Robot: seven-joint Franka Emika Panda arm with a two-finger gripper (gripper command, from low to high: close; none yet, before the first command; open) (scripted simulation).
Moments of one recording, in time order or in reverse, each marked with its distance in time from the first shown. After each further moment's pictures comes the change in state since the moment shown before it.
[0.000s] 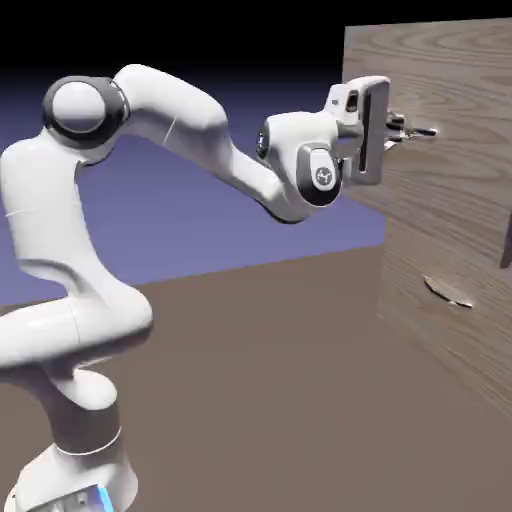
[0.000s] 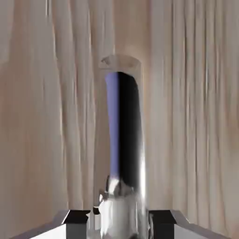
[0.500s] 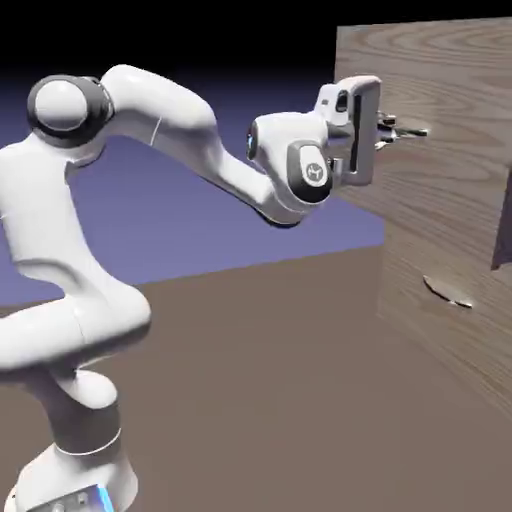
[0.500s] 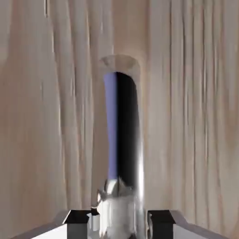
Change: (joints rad) arm 0.160 -0.031 -0.155 -0.087 -0.020 0.008 0.014
